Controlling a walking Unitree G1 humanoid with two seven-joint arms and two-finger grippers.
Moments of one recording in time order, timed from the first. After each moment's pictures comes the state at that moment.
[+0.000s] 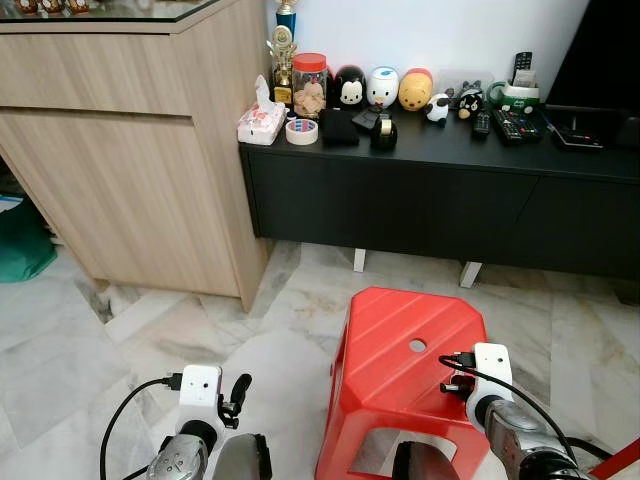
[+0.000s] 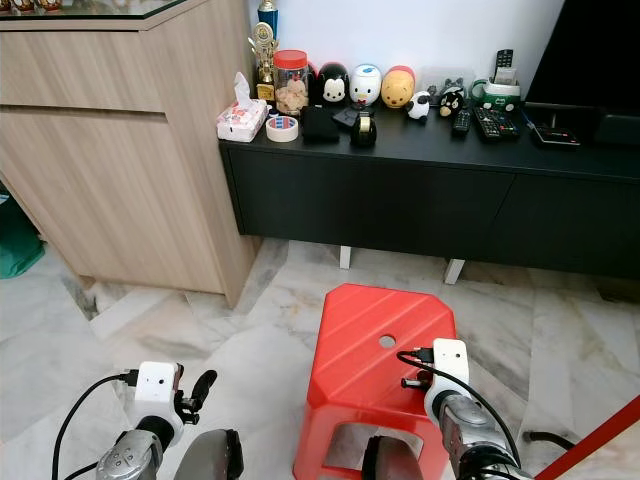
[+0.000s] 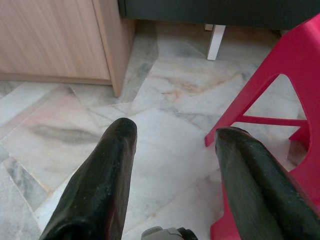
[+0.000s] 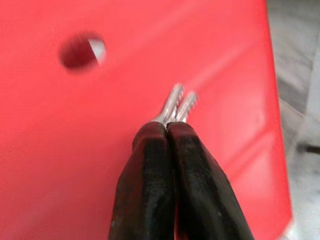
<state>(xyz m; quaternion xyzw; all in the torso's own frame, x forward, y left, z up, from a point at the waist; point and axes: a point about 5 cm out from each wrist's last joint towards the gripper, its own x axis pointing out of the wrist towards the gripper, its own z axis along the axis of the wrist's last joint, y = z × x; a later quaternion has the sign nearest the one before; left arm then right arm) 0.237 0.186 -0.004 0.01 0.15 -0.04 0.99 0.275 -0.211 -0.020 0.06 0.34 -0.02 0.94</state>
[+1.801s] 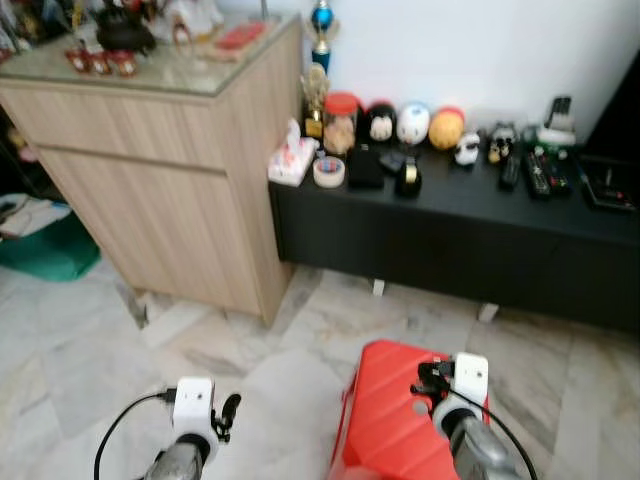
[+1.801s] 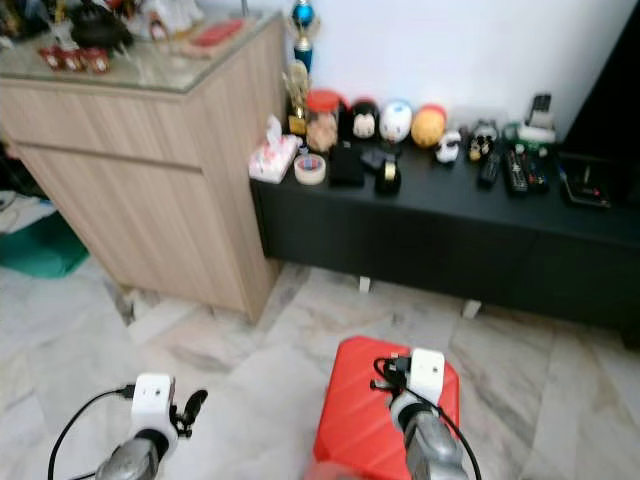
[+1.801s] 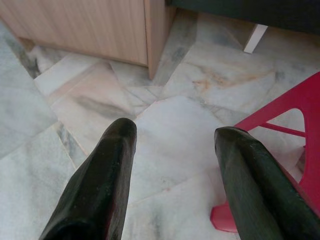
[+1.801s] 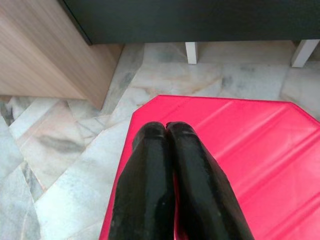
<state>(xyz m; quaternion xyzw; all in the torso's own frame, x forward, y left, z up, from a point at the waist) 0.229 0.199 -0.035 0.00 0.23 -0.01 0.97 0.250 -0.166 -0.033 0.13 0.26 0.01 0.96</state>
